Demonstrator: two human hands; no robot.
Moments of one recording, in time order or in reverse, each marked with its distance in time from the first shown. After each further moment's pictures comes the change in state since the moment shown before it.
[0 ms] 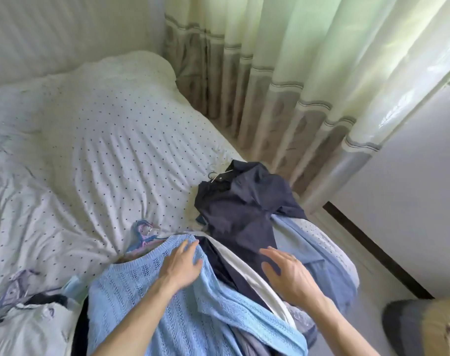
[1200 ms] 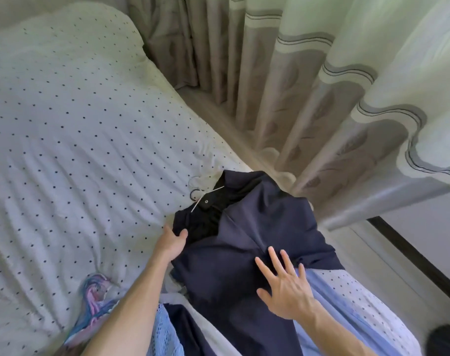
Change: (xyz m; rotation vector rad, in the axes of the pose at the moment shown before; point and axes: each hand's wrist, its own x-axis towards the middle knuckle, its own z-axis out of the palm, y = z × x) left_hand 0.347 0.024 -0.021 -0.513 -0.046 -0.485; right_hand 0.275 0.137 0.071 -0.443 -0.381 0.084
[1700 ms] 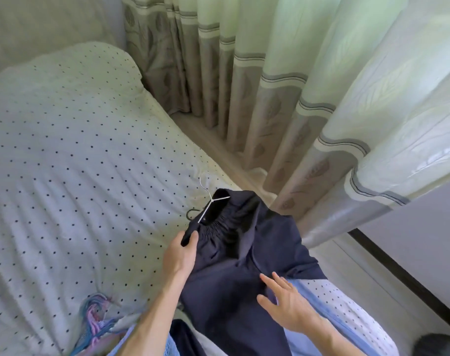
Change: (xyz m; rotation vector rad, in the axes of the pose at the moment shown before) left_hand -0.087 0.047 -0.006 -0.230 0.210 0.207; right_hand -0.049 0.000 -0.043 0.529 -0.040 0.084
